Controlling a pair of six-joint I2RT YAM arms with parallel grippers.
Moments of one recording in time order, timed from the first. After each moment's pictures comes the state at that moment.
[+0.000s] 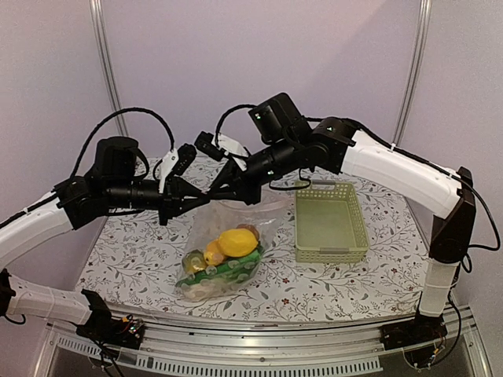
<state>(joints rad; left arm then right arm) -0.71 1.07 0.98 -0.33 0.46 0.17 1.03 1.92 2.02 -0.71 -0.42 -0.26</state>
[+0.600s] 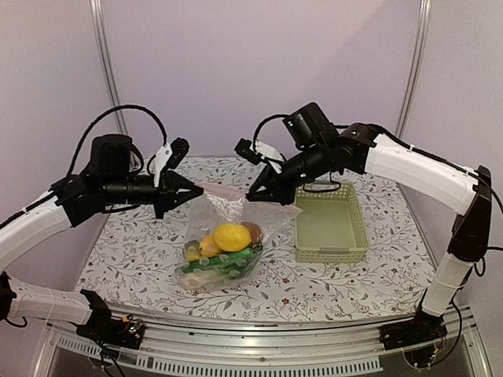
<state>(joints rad) -0.64 1.06 0.98 -0.33 0.44 0.18 0.89 1.78 1.76 -0.72 -0.42 -0.26</state>
